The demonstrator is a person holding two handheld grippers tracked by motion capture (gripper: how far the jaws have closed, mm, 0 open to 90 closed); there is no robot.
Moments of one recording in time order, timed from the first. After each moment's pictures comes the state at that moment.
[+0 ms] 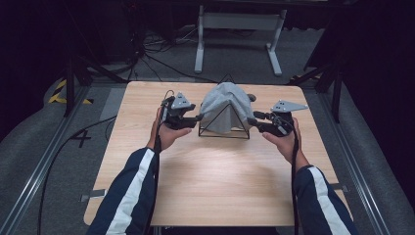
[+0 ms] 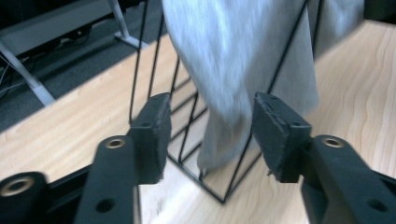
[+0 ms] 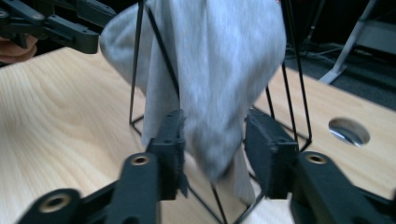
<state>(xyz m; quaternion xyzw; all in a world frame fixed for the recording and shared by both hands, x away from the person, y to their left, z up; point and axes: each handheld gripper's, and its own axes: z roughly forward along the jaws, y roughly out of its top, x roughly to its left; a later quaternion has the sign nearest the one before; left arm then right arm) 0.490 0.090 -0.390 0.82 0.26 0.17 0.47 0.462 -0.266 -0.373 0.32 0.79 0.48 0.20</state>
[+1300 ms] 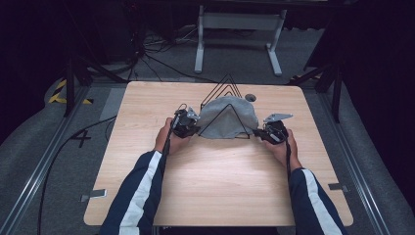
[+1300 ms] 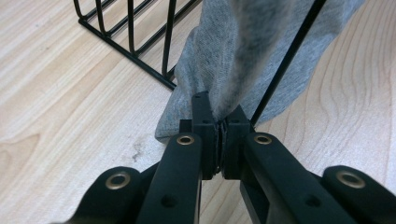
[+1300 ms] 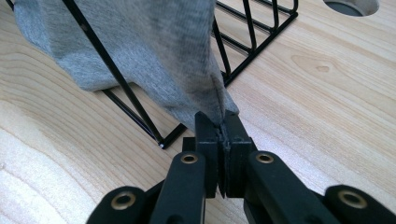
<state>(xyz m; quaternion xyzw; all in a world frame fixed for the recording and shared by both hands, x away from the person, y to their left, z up) 0.523 0.070 -0.454 0.89 0.27 0.14 0.34 0.494 -0.283 -0.453 0.40 0.82 0.36 0.19</state>
